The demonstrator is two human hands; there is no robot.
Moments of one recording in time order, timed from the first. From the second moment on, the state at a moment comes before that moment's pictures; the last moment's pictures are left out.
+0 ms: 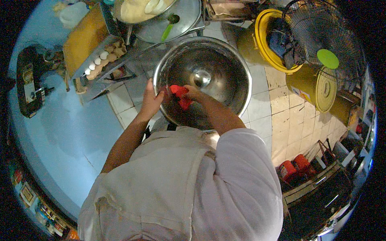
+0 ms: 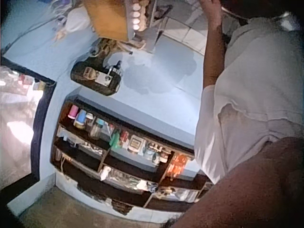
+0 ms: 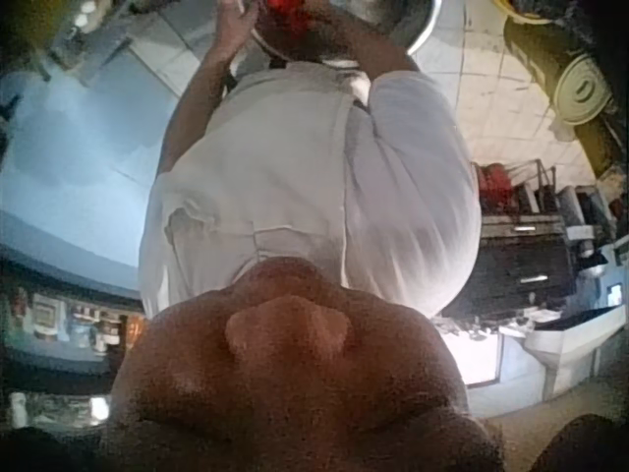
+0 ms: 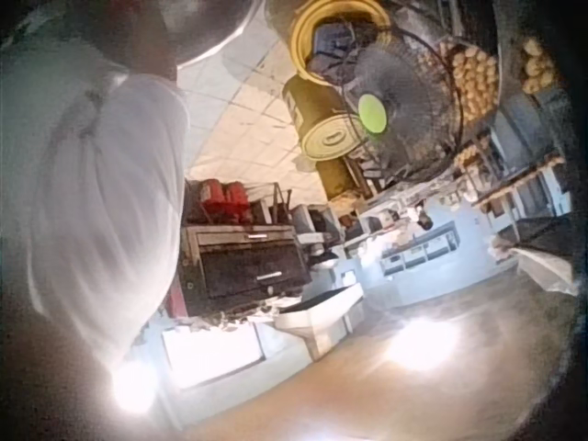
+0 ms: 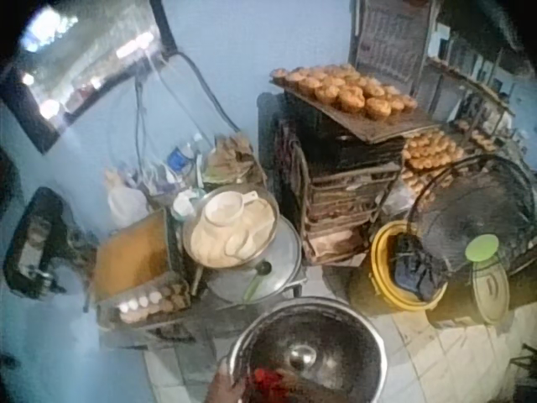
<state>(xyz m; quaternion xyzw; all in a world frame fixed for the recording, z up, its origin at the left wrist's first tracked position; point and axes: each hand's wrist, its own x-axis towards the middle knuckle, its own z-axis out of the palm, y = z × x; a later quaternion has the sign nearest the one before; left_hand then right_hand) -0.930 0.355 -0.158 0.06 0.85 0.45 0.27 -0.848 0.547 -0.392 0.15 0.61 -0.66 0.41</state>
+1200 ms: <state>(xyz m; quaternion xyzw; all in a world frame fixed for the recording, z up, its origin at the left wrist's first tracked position) -0.919 0.459 -0.182 -0.22 0.60 0.66 0.38 -0.876 0.581 -0.107 0.17 0.90 -0.39 0.01</state>
